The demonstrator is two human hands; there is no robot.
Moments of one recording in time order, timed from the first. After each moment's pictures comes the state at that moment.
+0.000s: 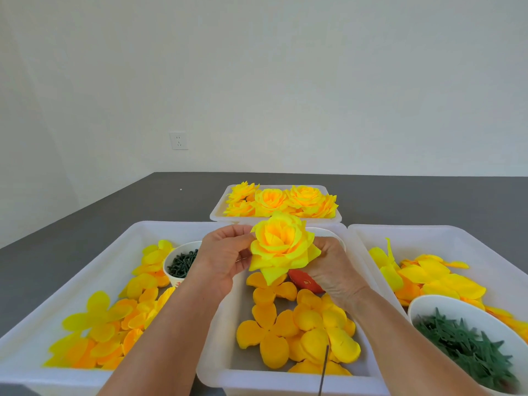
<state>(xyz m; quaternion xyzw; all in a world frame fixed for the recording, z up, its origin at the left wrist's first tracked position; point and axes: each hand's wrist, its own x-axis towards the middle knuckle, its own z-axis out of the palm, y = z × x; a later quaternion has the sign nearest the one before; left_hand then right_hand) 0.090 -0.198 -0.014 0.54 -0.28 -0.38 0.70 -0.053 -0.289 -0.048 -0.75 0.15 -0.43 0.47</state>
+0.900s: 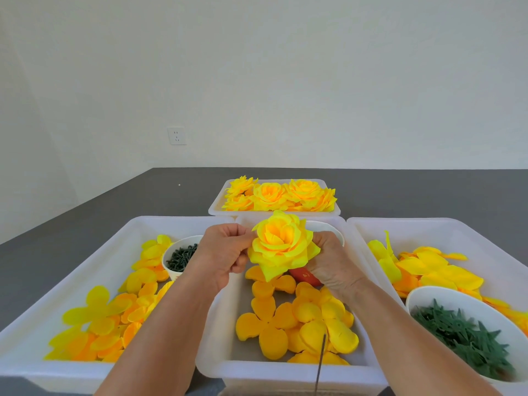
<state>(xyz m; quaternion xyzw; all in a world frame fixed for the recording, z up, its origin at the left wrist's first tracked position) 0.092 -0.198 -0.015 0.61 -0.34 -0.35 0.62 -0.055 -0.291 -0.051 -0.75 0.21 -0.39 0.49</state>
